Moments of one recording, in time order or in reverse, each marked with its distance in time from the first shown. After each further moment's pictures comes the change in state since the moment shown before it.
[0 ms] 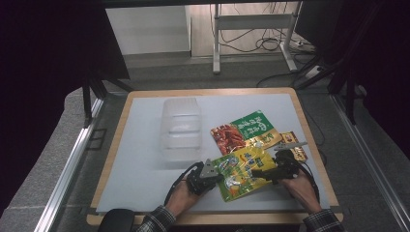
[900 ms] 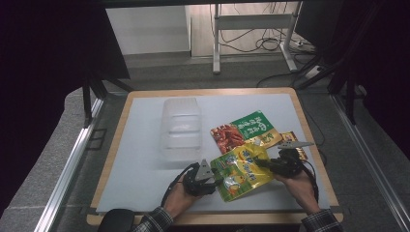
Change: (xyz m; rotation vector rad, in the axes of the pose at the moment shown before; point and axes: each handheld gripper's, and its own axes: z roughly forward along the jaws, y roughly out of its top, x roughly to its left) left arm 0.000 -0.006 -0.011 -0.053 0.050 0.006; right arm 0.021 0.009 -0.019 -0.078 -0.125 -0.033
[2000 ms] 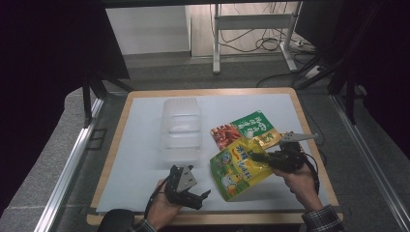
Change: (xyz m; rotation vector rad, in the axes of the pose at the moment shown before) left arm -0.007 -0.022 -0.053 -0.032 0.129 0.005; right arm 0.027 0.033 -0.021 -0.070 0.121 -0.039
